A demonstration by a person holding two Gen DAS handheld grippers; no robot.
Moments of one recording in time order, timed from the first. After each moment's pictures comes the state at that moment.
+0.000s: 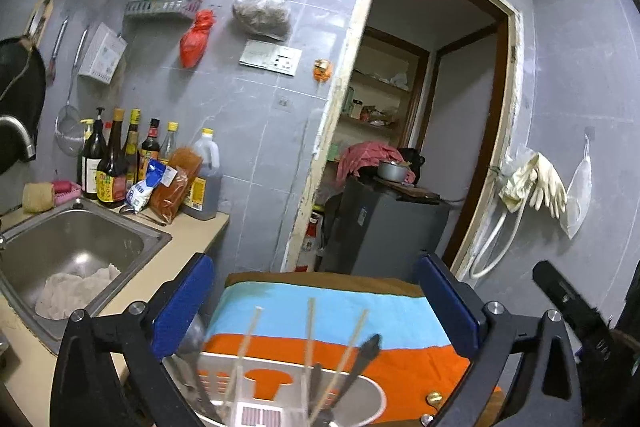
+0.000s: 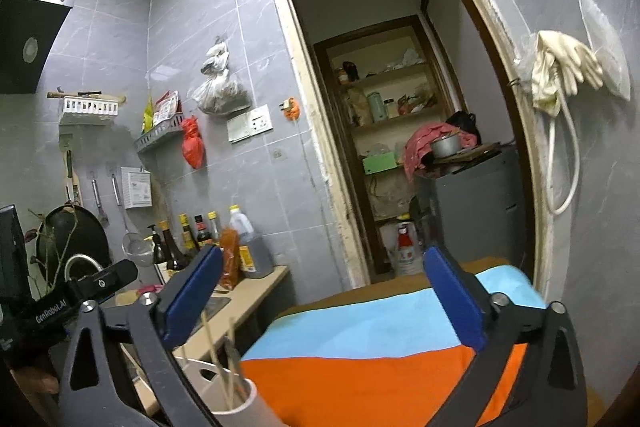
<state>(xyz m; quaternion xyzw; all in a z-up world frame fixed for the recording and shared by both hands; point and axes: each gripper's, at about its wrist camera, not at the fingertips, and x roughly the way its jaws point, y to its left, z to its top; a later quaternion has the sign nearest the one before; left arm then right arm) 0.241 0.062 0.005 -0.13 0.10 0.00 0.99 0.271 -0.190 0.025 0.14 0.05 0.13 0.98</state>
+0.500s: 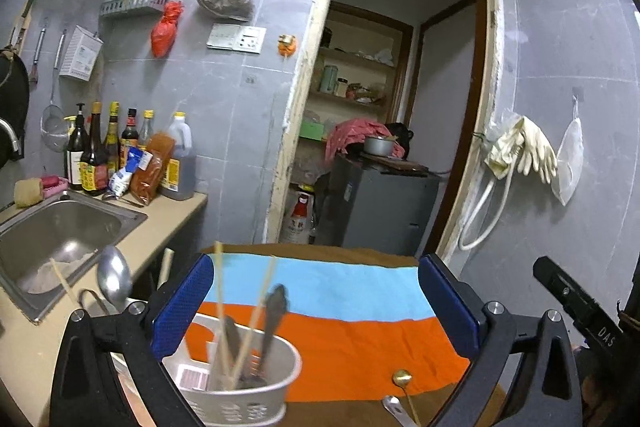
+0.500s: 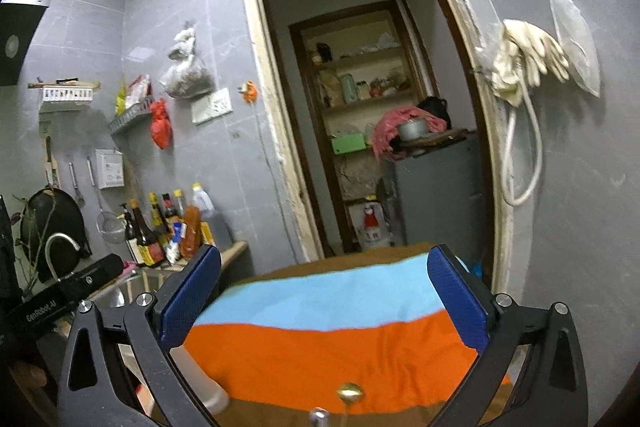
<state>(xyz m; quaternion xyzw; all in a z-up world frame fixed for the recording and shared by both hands) 0.240 -0.021 -0.012 -0.10 0.13 -0.01 0.99 0.268 -0.278 0.008 0.13 0.10 0.09 0.98</state>
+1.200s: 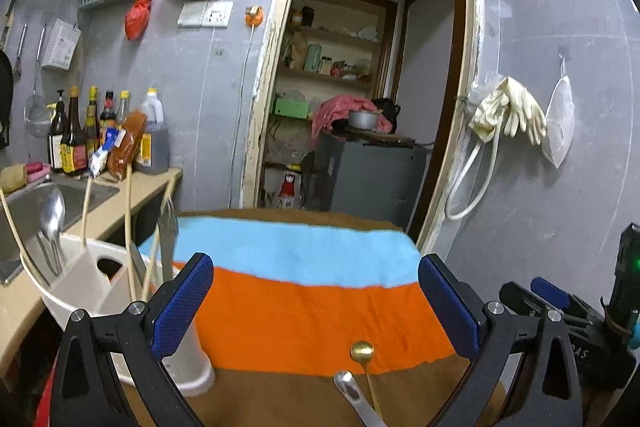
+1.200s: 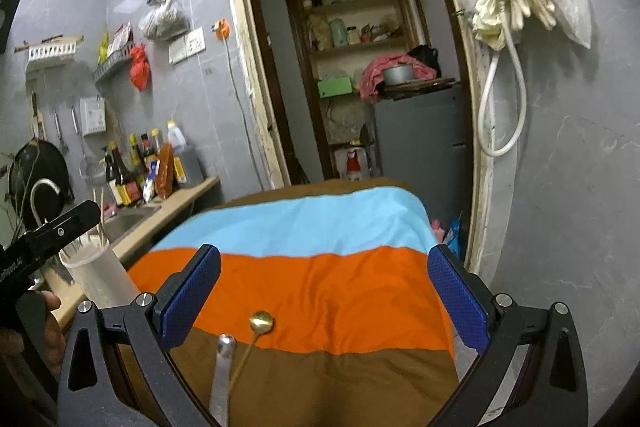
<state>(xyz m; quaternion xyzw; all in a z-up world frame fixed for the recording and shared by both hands) 0.248 -0.098 -0.062 -0.09 0.16 -0.02 0.98 0.290 -0.351 -0.066 0.09 0.20 0.10 0.97</state>
